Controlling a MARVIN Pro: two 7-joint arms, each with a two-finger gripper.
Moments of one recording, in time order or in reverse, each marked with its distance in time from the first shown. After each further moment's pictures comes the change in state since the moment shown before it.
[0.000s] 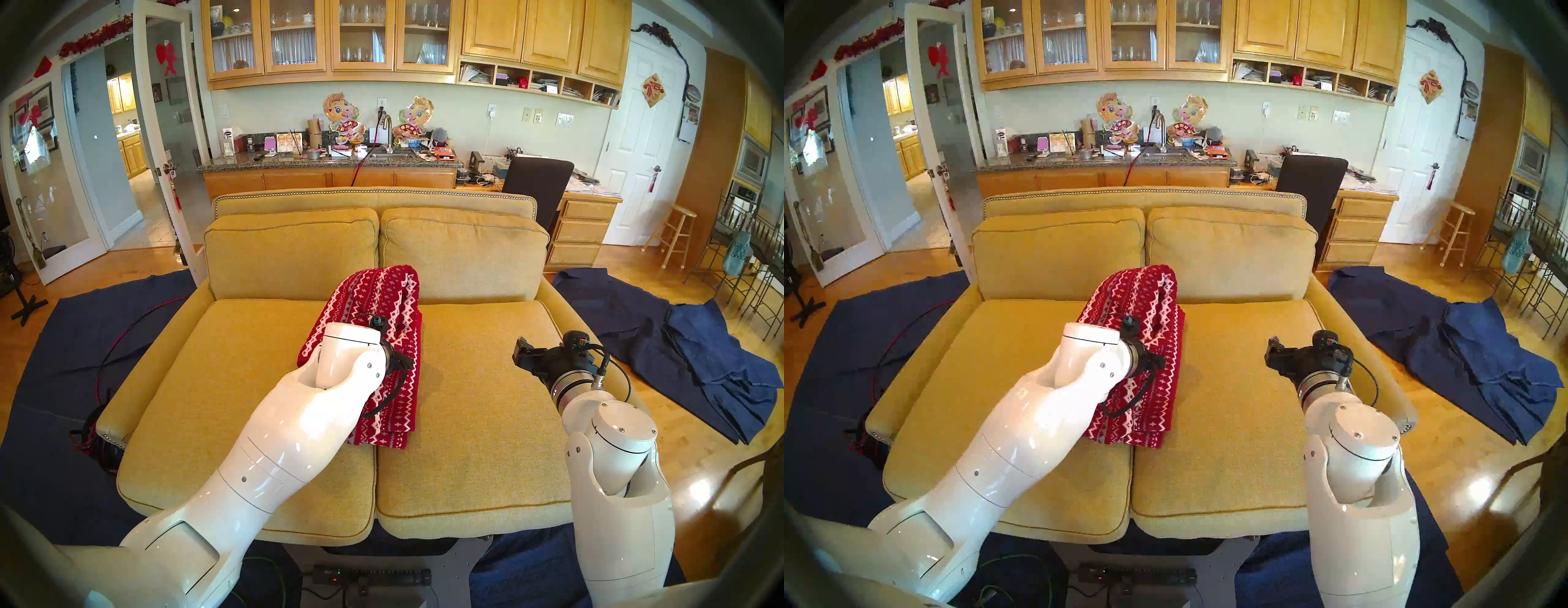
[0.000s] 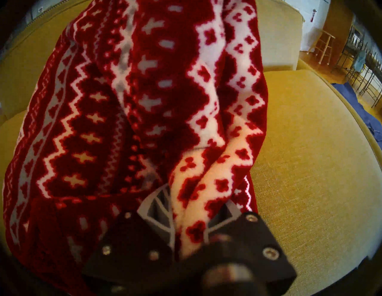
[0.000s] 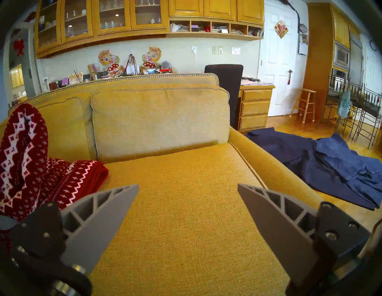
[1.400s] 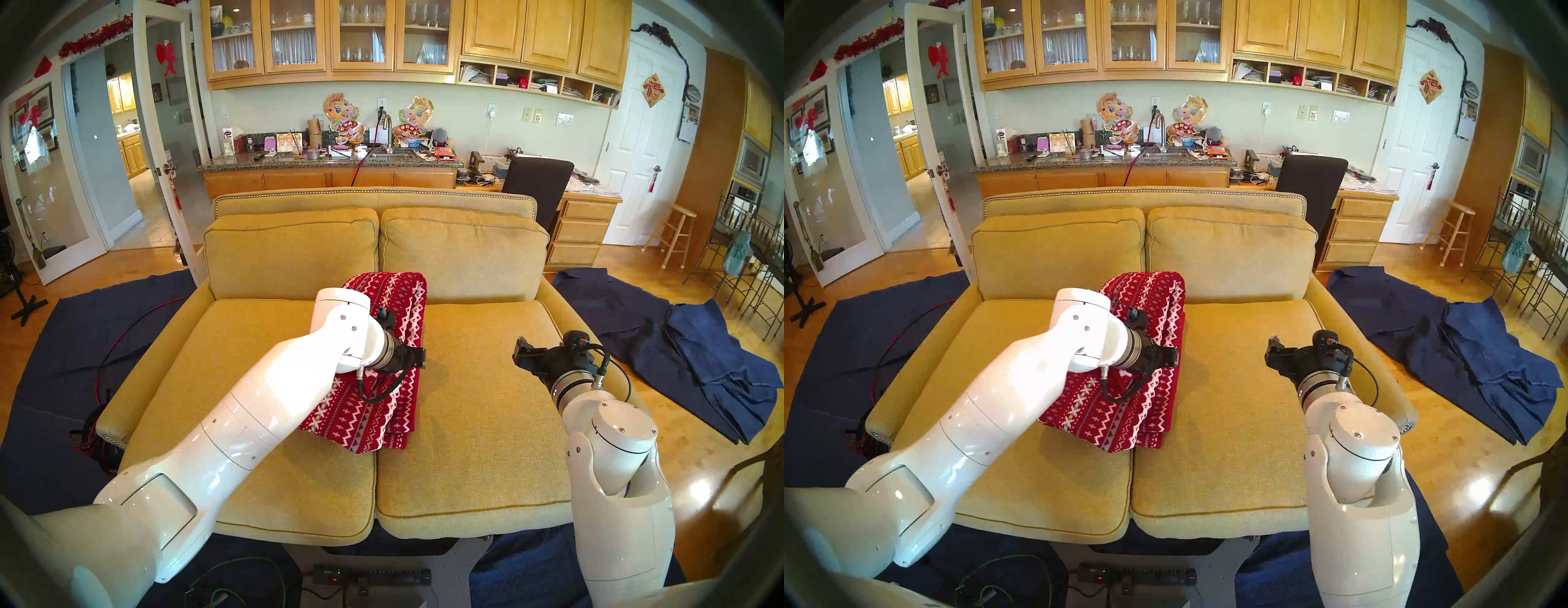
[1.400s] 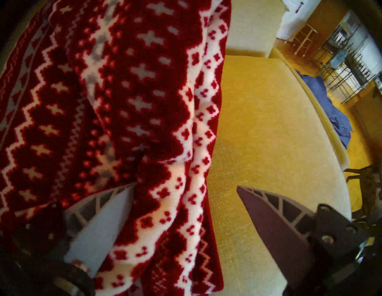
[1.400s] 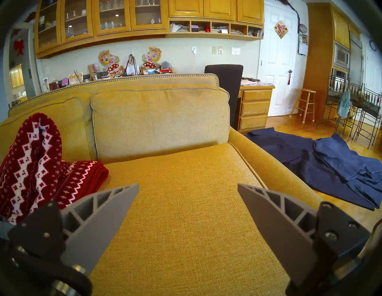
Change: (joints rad) left arm -0.162 0.147 0.084 -0.035 -0.619 0.000 0.164; right arm 0.000 0.000 0.000 -0.001 0.000 0.000 0.000
